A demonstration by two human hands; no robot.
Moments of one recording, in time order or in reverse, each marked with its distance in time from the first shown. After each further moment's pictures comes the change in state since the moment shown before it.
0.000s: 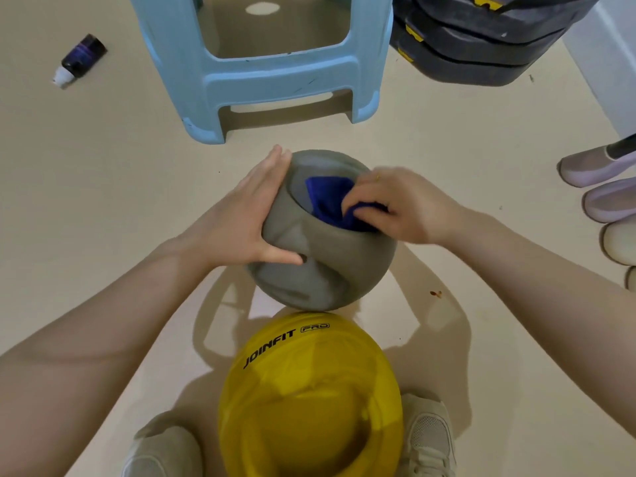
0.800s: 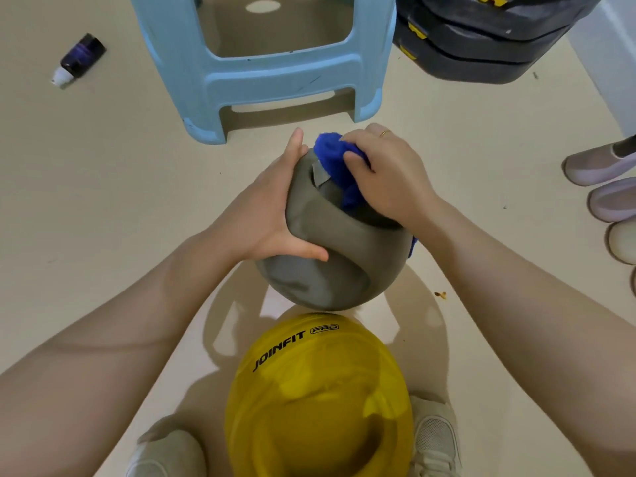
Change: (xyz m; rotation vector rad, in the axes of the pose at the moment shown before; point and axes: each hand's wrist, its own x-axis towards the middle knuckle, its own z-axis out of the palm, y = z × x) left_hand 0.011 0.025 -0.002 -0.218 0.055 -0.077; right_hand 0.039 -0.015 0.001 -0.011 0.273 0.396
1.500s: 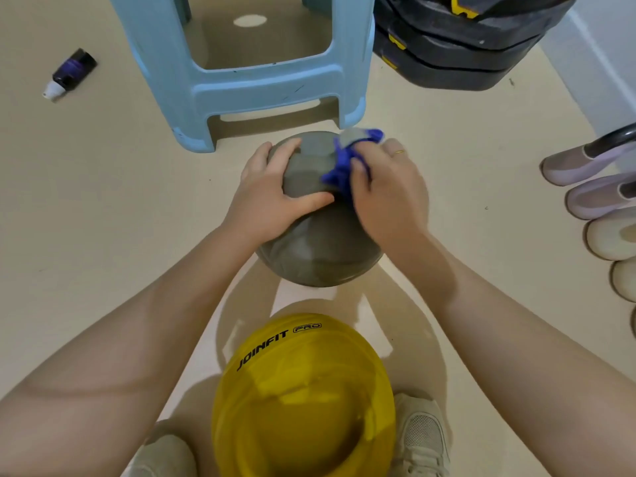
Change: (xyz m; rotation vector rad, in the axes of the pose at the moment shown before) left_hand 0.029 0.011 0.017 0.015 0.243 -0.244; right_hand -0.032 -0.008 -0.003 -0.024 0.213 0.238
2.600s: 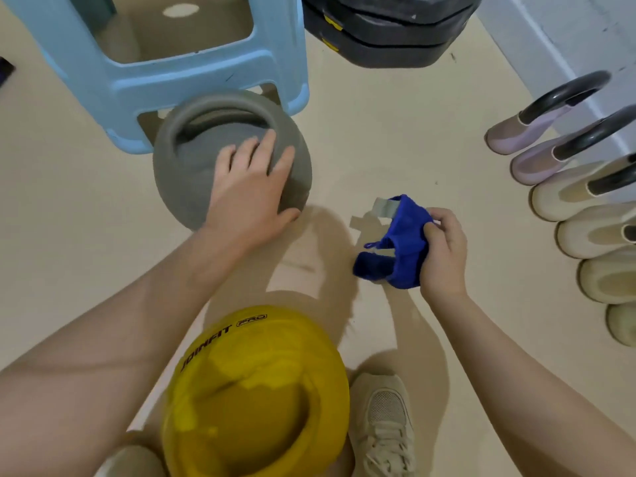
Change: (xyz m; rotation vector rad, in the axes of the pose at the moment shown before) left_hand -0.006 0.048 0.038 0.822 -0.006 0.319; right_hand -0.097 0.142 -0.014 0.756 0.235 0.568
